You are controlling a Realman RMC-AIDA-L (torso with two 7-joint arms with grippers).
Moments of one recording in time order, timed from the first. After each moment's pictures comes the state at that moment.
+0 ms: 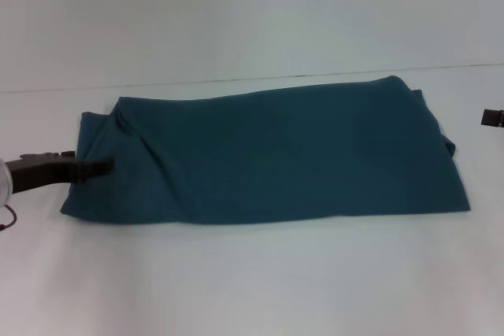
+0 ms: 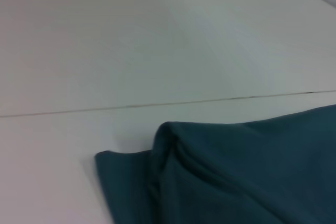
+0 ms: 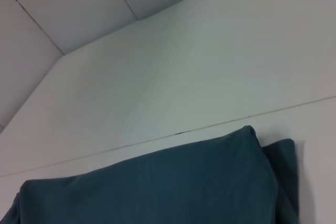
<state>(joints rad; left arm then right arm) -0.60 -2.15 0.66 0.79 2.31 0.94 -1.94 0.44 1.94 -0.51 -0.86 -2.11 -1.35 2.13</state>
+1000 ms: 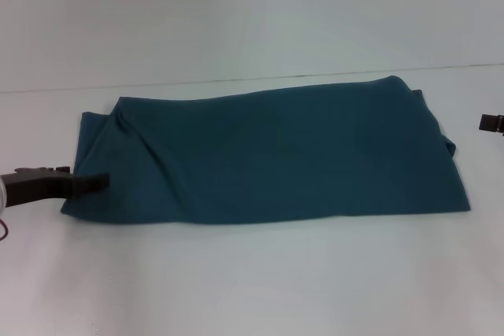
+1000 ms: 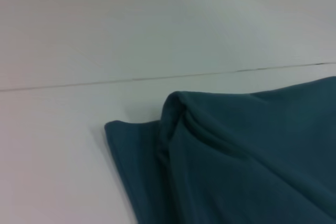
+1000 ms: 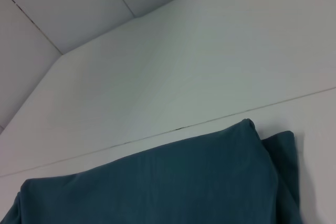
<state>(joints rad) -0.57 -2.15 0.67 0.83 2.38 0.98 -1.98 0.43 1.94 -0.51 -0.86 -2.12 -1.35 2.14</state>
